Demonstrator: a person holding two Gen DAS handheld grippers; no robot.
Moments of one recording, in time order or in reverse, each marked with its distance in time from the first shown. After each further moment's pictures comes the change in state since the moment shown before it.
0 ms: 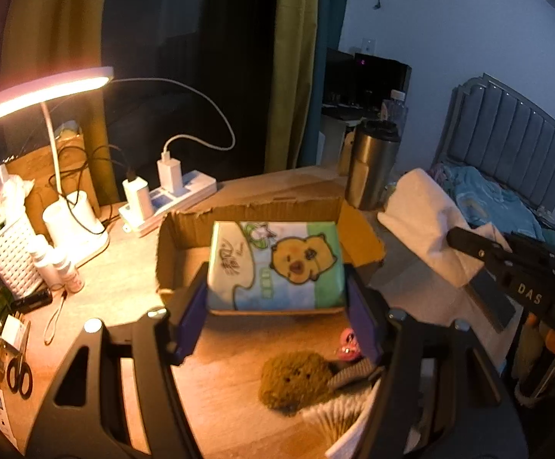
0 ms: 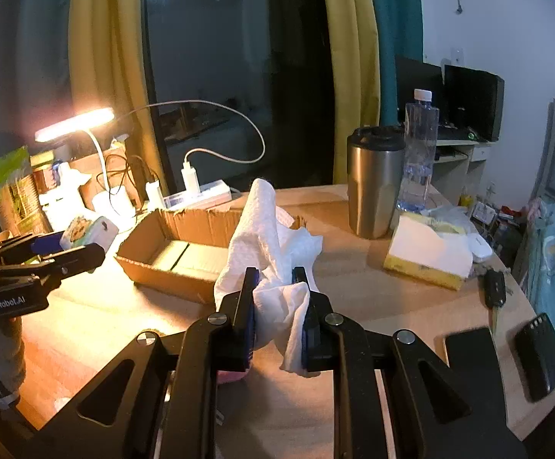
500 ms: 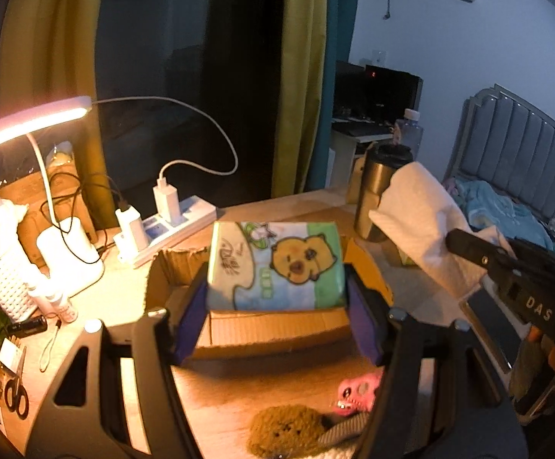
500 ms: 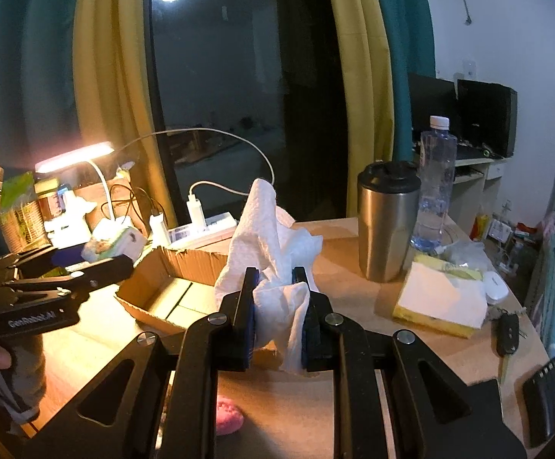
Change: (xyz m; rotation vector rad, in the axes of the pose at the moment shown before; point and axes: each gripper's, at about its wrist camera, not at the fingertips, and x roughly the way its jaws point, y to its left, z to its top) left arm 0.029 -0.016 0.037 -0.010 -0.050 0.045; right arm 0.021 -0.014 0.034 -0.006 -0.071 0.066
